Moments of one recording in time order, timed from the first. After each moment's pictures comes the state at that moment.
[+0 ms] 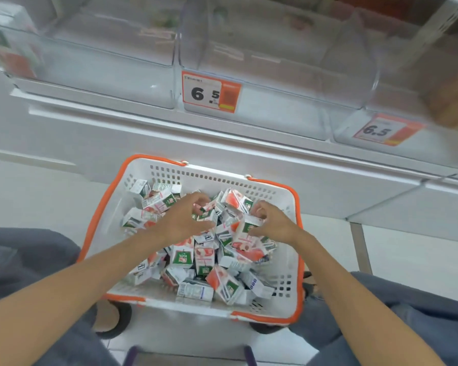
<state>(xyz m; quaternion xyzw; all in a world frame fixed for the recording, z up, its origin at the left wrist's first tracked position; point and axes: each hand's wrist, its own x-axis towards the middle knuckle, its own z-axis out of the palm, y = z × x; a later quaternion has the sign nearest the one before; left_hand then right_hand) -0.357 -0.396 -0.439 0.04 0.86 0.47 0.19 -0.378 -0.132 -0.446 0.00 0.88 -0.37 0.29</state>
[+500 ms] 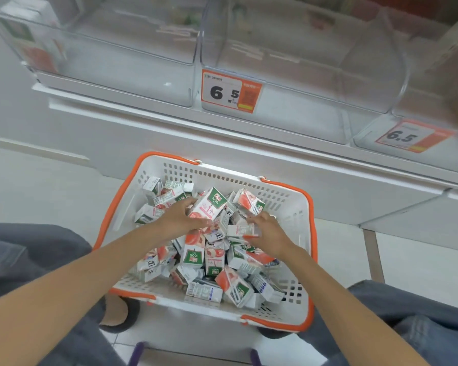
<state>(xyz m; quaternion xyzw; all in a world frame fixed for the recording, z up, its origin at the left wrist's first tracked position) -0.359 -0.423 -0.451 -0.13 0.74 0.59 0.29 -0.367 -0.157 -0.494 -0.09 0.93 -0.22 0.27</state>
